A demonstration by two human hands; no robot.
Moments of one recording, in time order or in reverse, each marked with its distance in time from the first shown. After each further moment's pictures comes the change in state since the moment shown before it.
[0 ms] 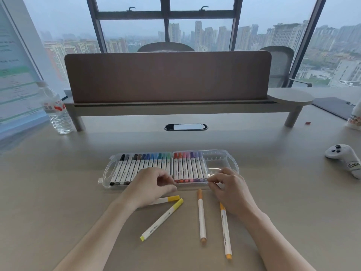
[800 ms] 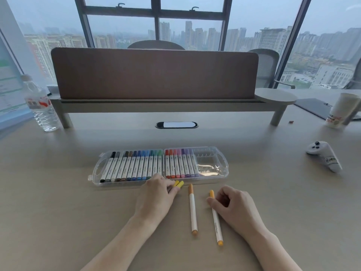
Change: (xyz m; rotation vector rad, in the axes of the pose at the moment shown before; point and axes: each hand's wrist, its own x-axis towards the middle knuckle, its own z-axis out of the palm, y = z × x) left_hand -0.021 0.024 0.061 0.077 0.312 0.055; right_hand -0.060 -0.003 -0.029 -0.003 -0.065 0.222
